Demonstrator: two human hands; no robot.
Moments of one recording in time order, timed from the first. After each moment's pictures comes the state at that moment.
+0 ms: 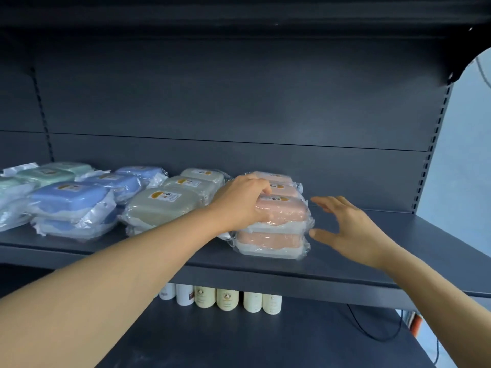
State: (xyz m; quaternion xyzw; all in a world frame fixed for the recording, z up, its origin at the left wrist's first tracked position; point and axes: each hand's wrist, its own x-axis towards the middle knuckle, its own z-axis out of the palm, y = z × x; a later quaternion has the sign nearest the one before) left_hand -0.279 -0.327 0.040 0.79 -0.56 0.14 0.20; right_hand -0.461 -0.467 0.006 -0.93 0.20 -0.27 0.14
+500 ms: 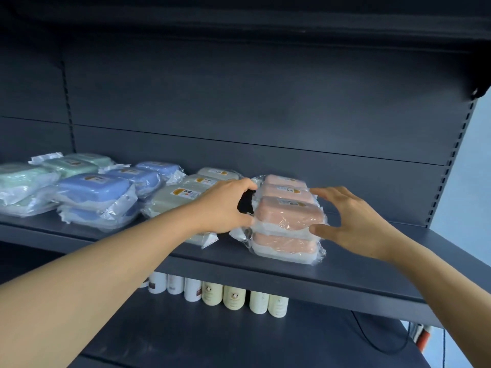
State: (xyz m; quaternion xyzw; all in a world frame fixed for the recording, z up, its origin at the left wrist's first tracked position) left_hand -0.264 -0.264 0.046 0.80 -0.54 0.05 0.25; right_hand -0.444 -0.441 0.039 -0.95 0.16 -0.24 0.09
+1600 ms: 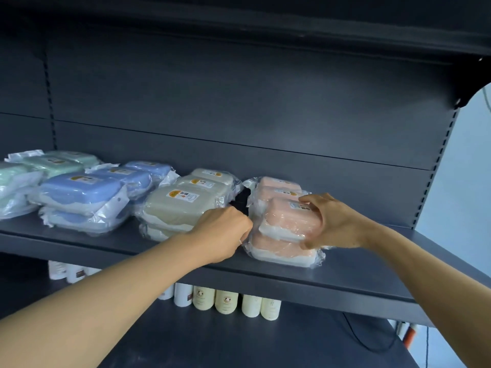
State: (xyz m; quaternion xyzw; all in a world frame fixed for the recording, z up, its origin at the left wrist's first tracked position) left_hand -0.256 -0.268 0.007 0.79 -0.57 0.20 0.05; right_hand -0.412 -0.449 0.041 -0.96 0.22 -0.12 0.09
